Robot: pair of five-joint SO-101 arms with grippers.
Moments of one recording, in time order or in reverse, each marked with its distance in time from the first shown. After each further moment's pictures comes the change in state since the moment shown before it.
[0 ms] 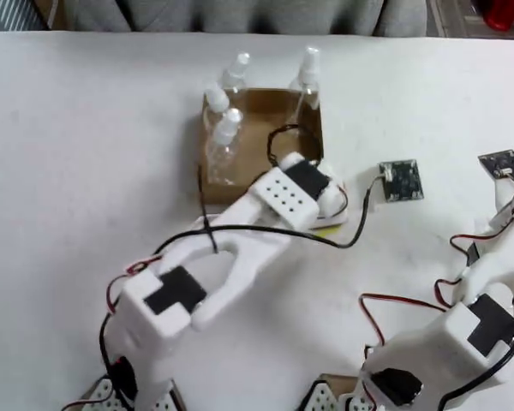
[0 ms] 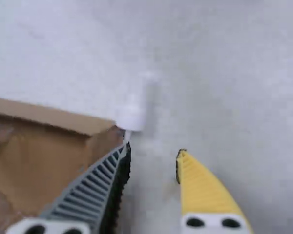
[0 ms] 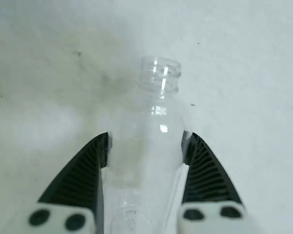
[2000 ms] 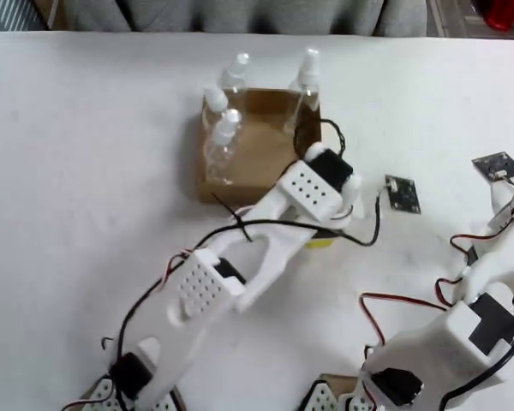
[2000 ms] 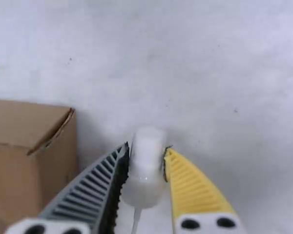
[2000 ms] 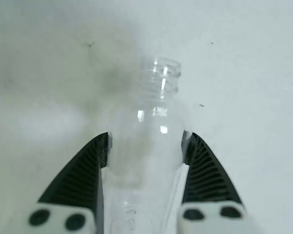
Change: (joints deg) left arm -0.2 31.4 -46.2 32.3 -0.7; right arm 0.0 0.6 -0.1 1.8 3.6
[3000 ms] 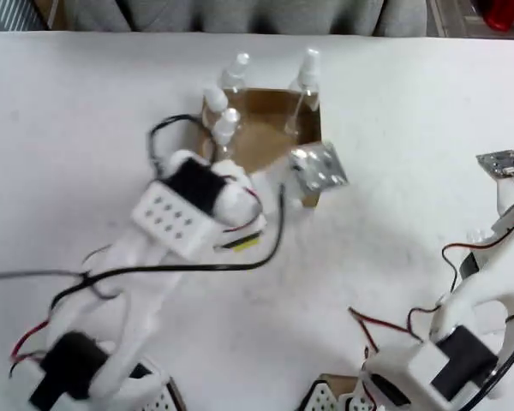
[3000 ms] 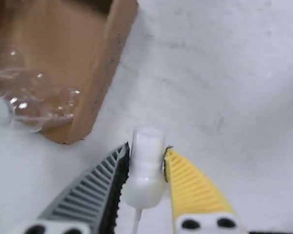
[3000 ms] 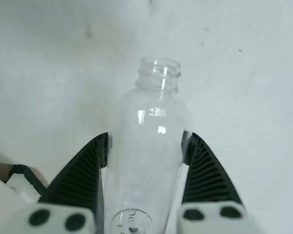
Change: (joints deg) left arm -11.7 -73.8 69.2 -14.0 8.0; right arm -0.6 -18.8 0.0 23.9 -5.4
